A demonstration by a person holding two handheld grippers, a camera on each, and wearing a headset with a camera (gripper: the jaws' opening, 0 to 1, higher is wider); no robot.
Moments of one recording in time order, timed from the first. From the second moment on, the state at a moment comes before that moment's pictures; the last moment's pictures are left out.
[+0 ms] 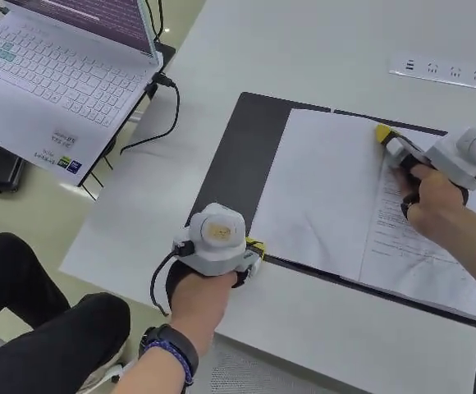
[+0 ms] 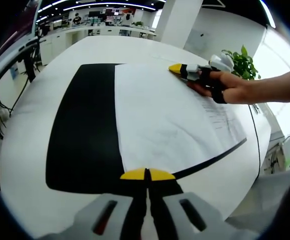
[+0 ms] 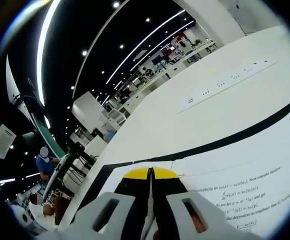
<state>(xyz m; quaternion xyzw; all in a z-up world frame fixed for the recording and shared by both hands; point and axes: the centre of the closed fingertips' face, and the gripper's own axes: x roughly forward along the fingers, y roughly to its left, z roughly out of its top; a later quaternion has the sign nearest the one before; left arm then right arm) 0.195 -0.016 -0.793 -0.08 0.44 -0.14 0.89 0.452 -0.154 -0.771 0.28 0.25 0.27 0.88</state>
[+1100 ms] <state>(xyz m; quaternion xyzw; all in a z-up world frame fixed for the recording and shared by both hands) 0.197 -0.015 -0.793 -0.10 0.43 -0.13 0.89 0.322 -0.148 -0.759 0.23 0.26 0.35 0.87</state>
